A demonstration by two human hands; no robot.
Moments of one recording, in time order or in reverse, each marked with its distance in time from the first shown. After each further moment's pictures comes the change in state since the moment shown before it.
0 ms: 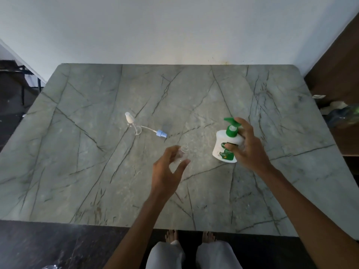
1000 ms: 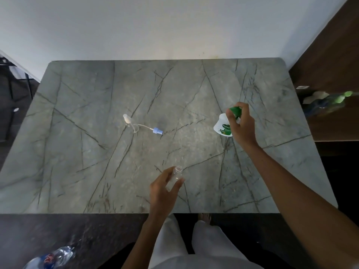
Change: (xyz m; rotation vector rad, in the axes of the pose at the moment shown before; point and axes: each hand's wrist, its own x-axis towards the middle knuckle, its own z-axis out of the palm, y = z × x) left_hand -0.058 0.028 -0.019 -0.035 -0.083 -0.295; right_hand 0.050 -0.024 -0.025 -0.026 0.246 0.277
